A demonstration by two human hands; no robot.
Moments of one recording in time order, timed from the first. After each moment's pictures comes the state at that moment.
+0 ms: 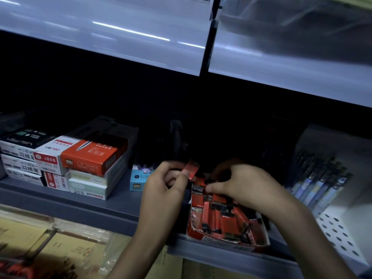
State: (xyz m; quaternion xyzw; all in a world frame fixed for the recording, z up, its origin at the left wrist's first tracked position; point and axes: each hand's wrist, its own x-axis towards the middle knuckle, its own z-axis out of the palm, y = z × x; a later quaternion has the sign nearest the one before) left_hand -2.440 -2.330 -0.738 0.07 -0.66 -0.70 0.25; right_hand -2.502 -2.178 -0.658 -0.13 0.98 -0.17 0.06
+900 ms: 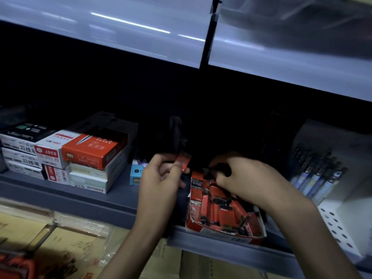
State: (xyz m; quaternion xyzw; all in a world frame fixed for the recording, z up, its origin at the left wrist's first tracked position) left_hand -2.443 -2.331 -0.738 0.08 -0.63 -0.72 0.28; right_hand -2.495 -2.170 -0.652 -0.22 0.97 -0.05 0.00
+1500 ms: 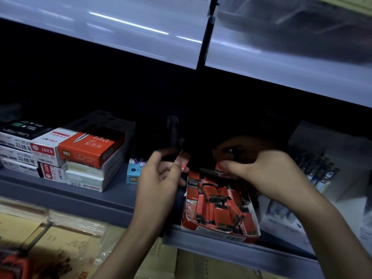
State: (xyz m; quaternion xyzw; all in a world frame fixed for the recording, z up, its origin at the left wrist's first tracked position) left_hand -2.441 -2.330 -0.736 0.05 -0.64 -0.72 0.28; right_hand -2.481 -2.149 -0.628 -0.19 0.93 -0.32 -0.04
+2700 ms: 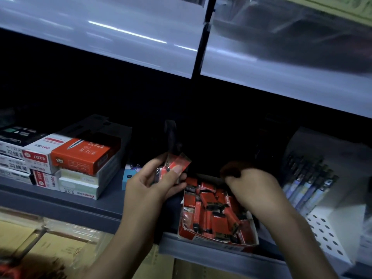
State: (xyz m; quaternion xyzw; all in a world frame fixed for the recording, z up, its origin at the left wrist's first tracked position) left_hand -2.427 -2.332 -0.730 0.06 -0.48 -0.85 0.20; right_hand -2.493 -2.160 -0.662 -0.07 0.98 -0.19 -0.03
